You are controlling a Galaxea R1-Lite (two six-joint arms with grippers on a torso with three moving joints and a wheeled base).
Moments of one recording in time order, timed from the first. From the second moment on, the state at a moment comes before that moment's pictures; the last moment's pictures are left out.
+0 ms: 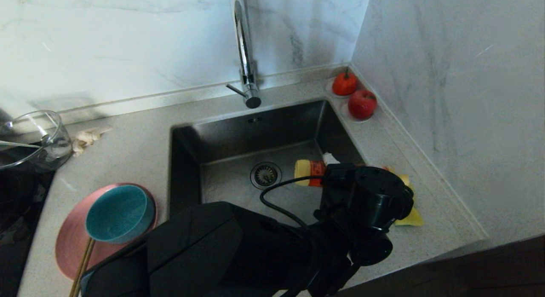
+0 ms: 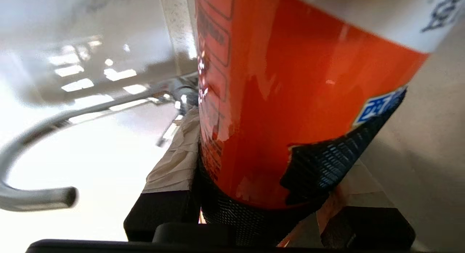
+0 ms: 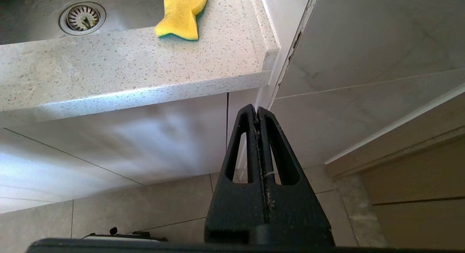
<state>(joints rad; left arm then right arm) -1.06 2.42 -1.65 -0.77 1.14 1.55 0.00 0.00 -0.01 0.02 0.01 -0.01</state>
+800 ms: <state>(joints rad) -1.06 2.36 -1.63 -0.60 1.22 1.03 0.00 0.00 -0.01 0.02 0.01 -0.01</state>
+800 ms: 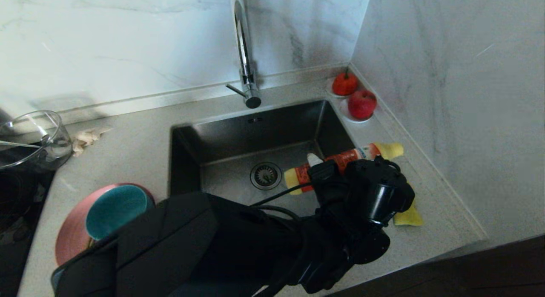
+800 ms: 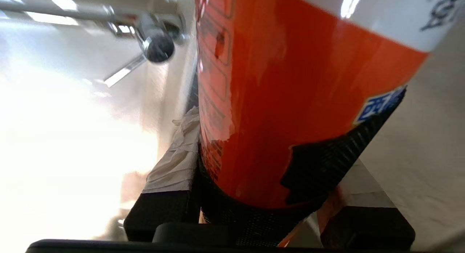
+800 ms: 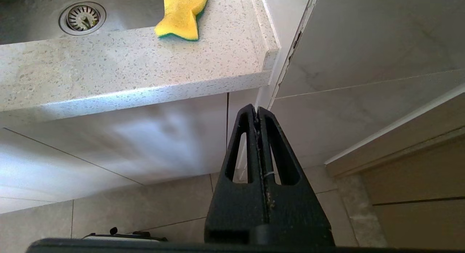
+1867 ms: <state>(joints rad) -1.07 2.07 -1.78 -0.32 0.94 0.49 0.00 0.00 -0.01 0.02 0.01 -0.01</state>
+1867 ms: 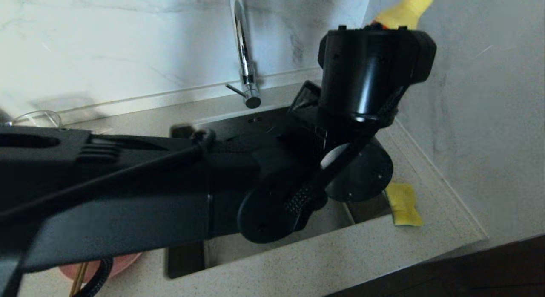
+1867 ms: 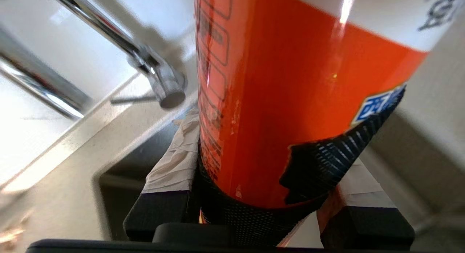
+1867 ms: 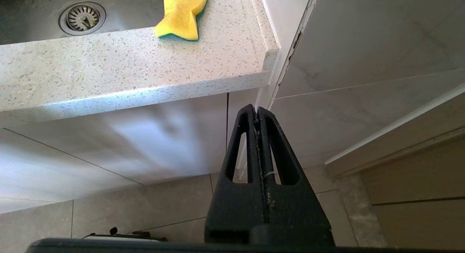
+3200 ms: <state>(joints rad) -0.86 1.53 -1.83 -0.07 0.89 0.31 0.00 0.00 -0.01 0.02 0.01 -0.01</state>
